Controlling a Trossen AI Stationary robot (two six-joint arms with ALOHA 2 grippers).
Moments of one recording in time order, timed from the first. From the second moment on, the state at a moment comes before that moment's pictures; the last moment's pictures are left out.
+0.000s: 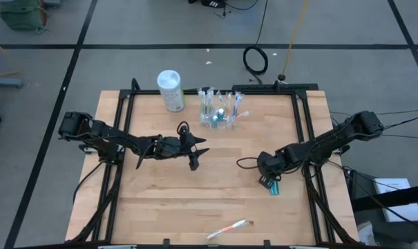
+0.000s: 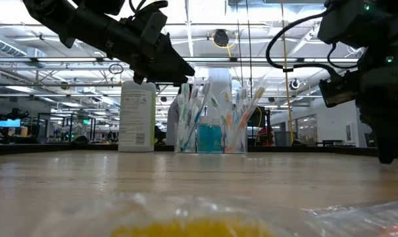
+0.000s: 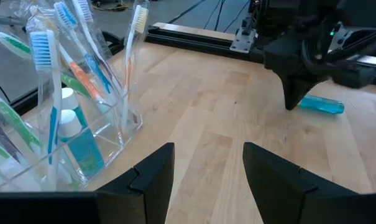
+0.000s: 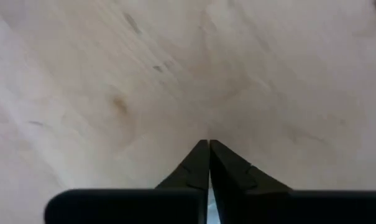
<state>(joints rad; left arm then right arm) -0.10 1.50 0.68 0.49 -0.37 -0.19 0.30 1.33 0.59 -0.60 -0.05 0.95</state>
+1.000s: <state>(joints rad) -0.10 1.50 0.68 0.47 -0.37 -0.19 0.24 1.23 0.59 -0.78 -0.16 1.32</state>
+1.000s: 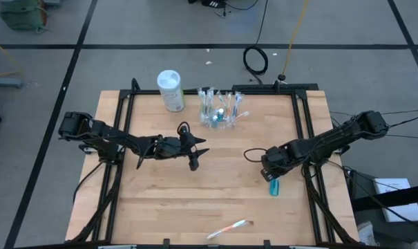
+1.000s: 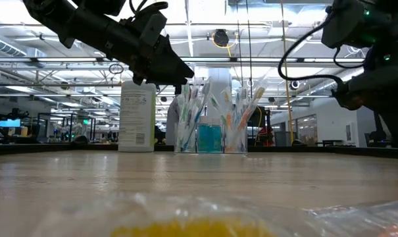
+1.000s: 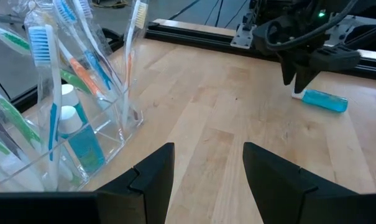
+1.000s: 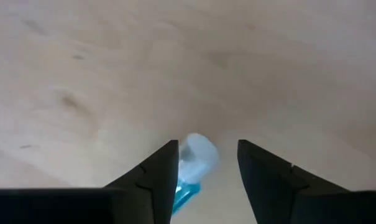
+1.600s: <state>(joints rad) -0.10 1.50 0.68 0.47 -0.37 -0.21 0.27 1.22 0.59 -0.82 -0.22 1.46</state>
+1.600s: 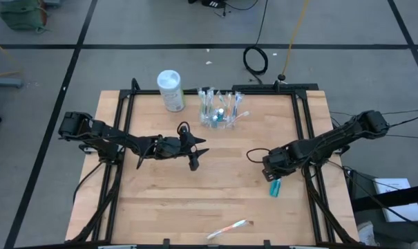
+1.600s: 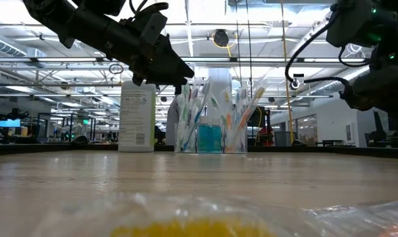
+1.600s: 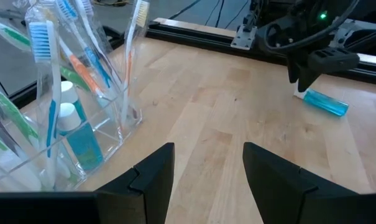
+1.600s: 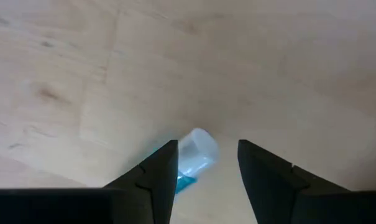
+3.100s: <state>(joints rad) -0.10 1.50 0.68 0.44 -0.36 -0.19 0.37 1.13 0.39 -0.50 -0.10 1.86</state>
